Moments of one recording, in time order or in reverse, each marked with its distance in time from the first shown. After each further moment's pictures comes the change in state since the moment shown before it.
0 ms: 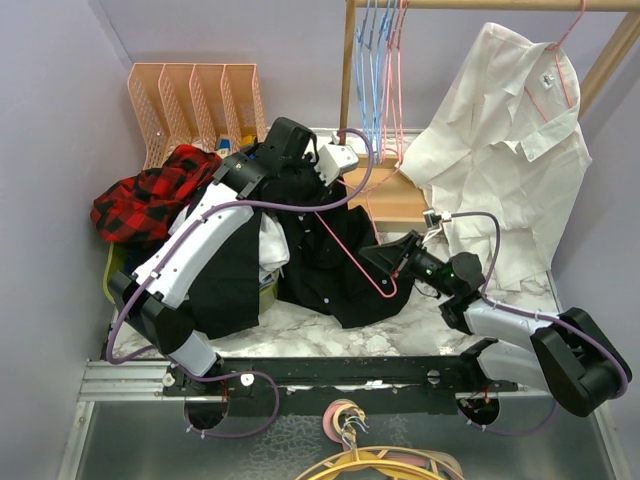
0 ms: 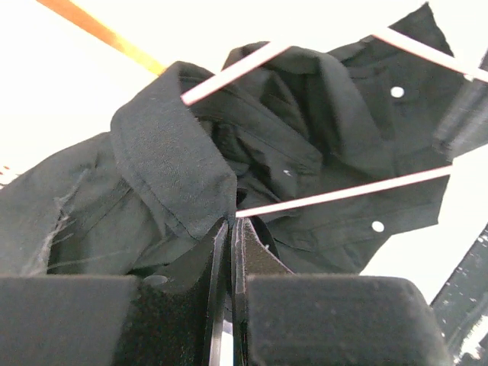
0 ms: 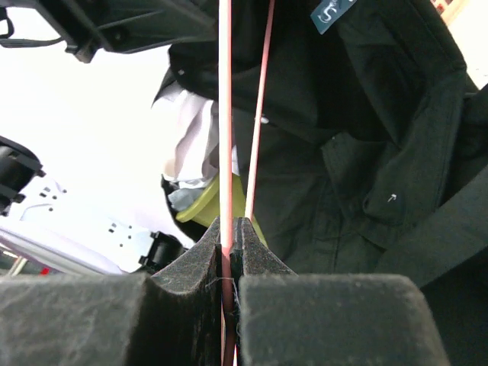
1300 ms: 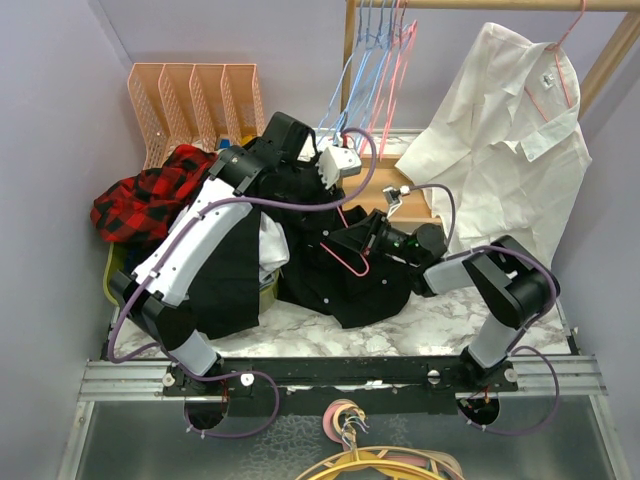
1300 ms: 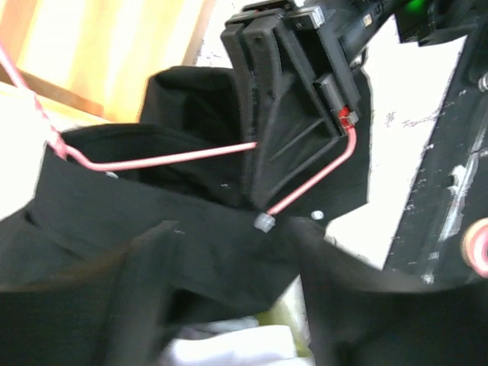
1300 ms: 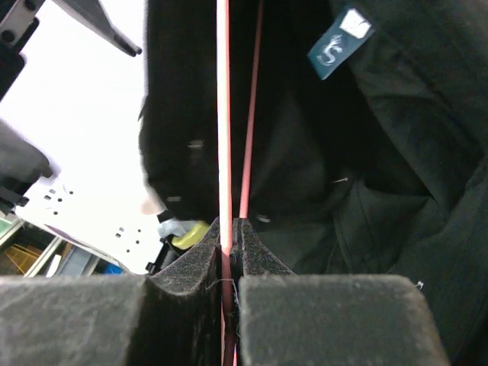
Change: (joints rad) left arm 0.006 0.026 0.090 -0.091 0.188 0.036; right arm 0.036 0.537 0.304 0.332 -0.164 0.116
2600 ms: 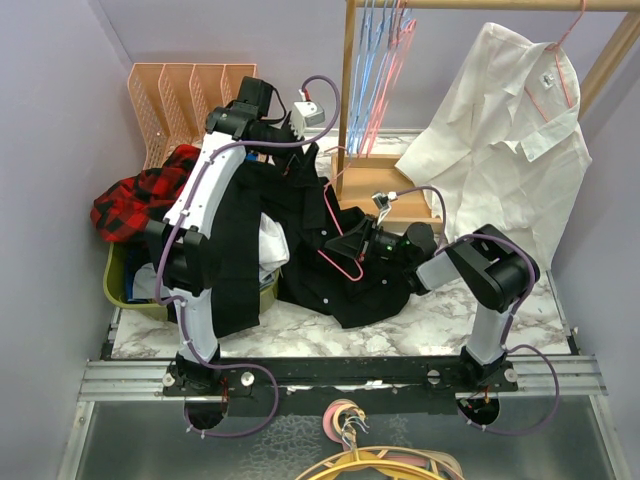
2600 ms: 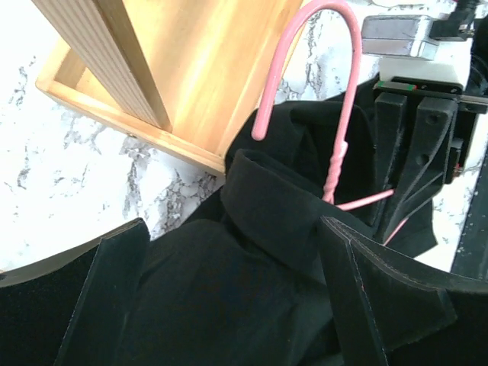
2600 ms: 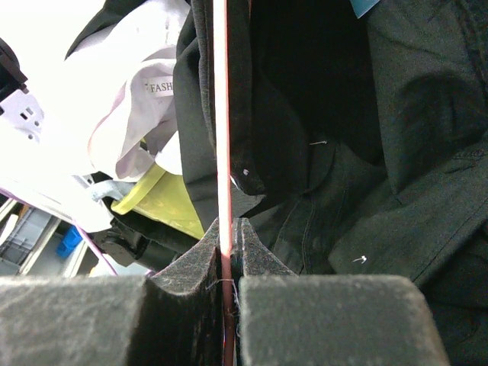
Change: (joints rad) left arm 0.328 0.383 0.291 -0.004 0.334 0.097; right arm 0.000 0.155 0.037 0.013 -0.099 -0.152
